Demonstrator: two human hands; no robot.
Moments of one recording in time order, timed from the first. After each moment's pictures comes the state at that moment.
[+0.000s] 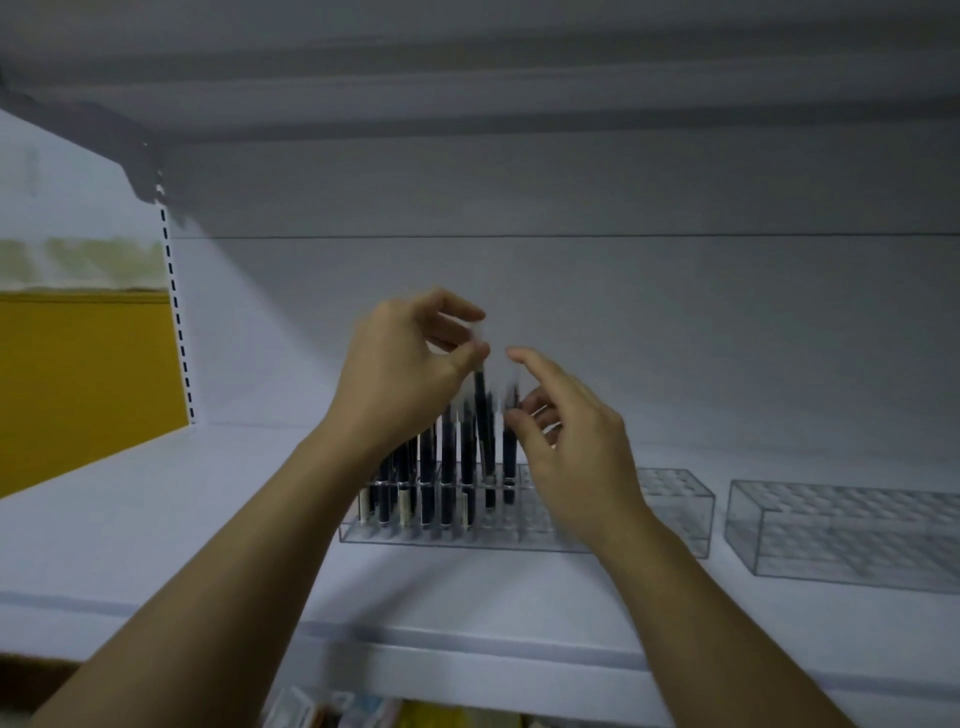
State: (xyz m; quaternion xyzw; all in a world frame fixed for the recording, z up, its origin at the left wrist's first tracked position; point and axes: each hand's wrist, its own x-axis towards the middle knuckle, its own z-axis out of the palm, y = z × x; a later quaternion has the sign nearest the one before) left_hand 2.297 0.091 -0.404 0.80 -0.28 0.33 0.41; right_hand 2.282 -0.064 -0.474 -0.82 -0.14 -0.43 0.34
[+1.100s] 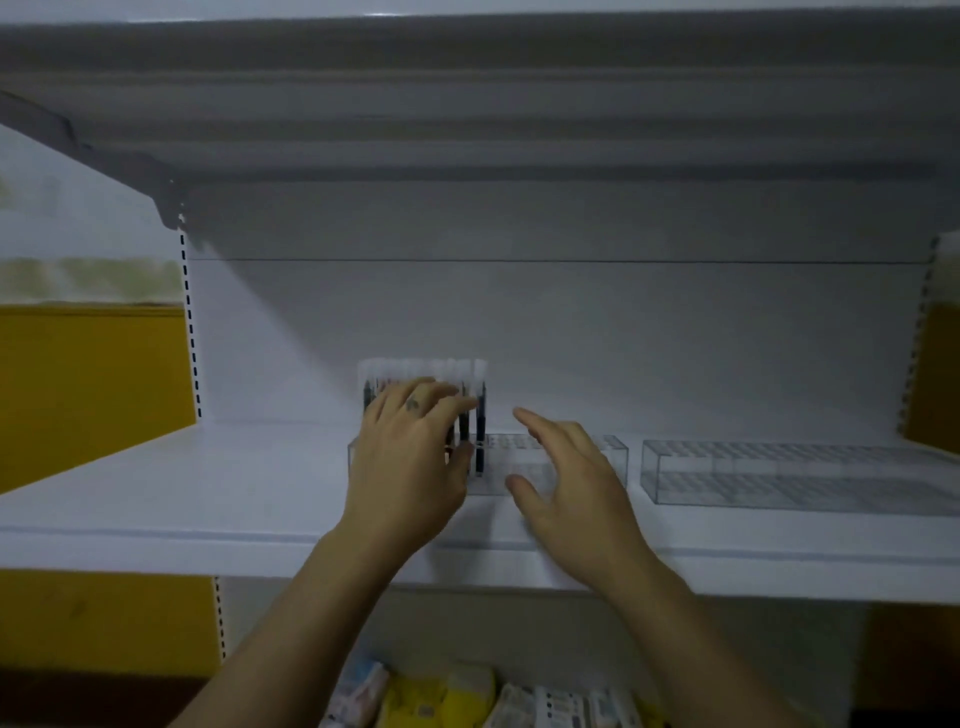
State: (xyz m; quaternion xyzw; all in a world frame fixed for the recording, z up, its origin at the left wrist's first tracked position) left_hand 2.220 0.097 -0.481 0.83 -0.28 0.45 0.18; right_hand 2.176 -0.068 -0.510 -0.88 -0.10 -0.37 0.29
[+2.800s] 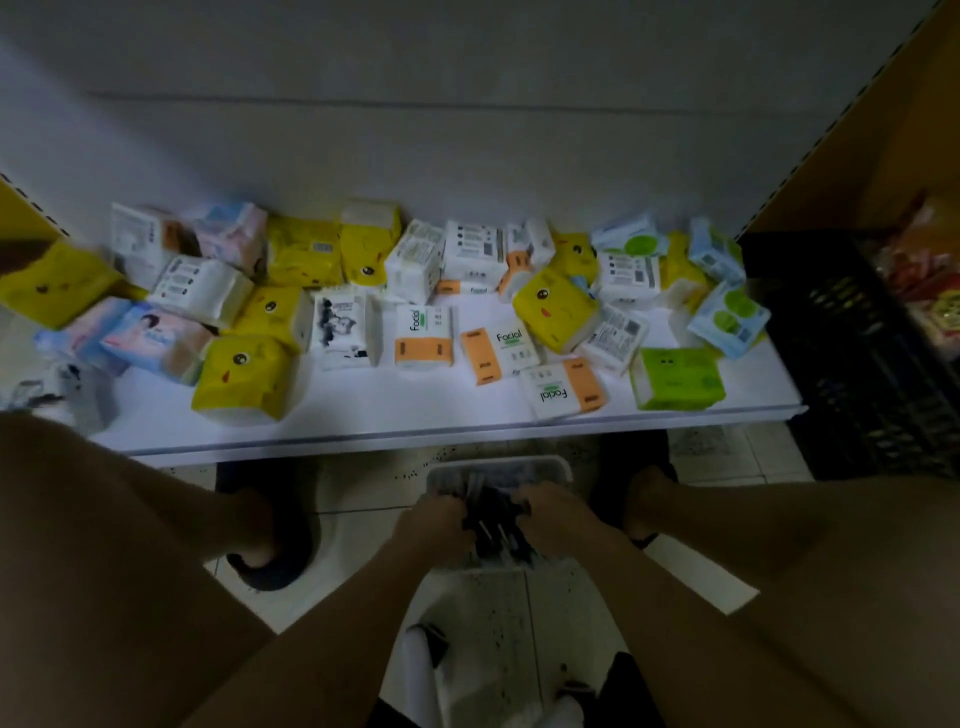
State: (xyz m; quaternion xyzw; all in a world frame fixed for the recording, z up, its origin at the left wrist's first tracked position) left_hand 2.085 0.033 -1.017 0.88 -0.22 -0.41 0.07; right_hand 2.026 -0.126 -0.975 -0.89 0.15 0.35 0.26
